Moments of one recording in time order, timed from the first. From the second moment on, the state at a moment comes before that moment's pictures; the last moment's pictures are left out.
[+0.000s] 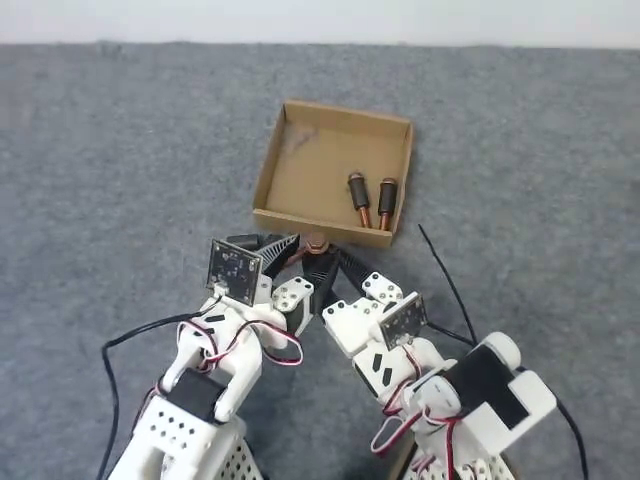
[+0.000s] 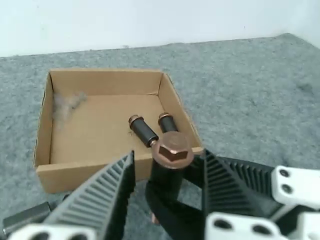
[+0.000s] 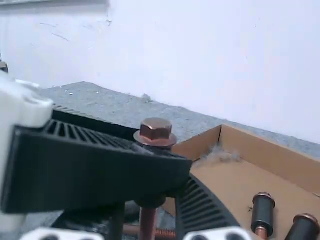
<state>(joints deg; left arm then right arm) 20.9 -86.2 95.1 26.2 12.4 -40.0 1.4 95.1 -89.8 0.2</state>
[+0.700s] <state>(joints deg) 17.5 -85.7 66.7 46.8 12.3 -38.2 1.4 95.1 -89.8 0.2</state>
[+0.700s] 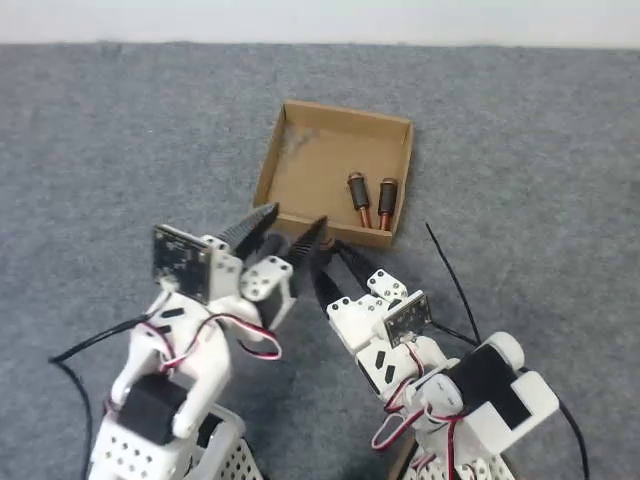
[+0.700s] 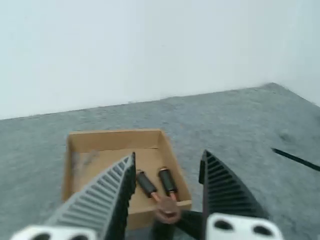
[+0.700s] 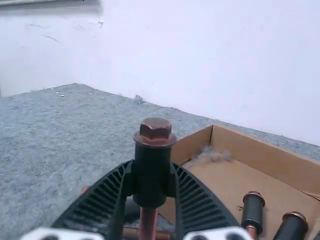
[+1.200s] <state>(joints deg) -4.7 -97.1 69.9 47.3 12.4 -38.2 1.4 95.1 -89.8 0.2</state>
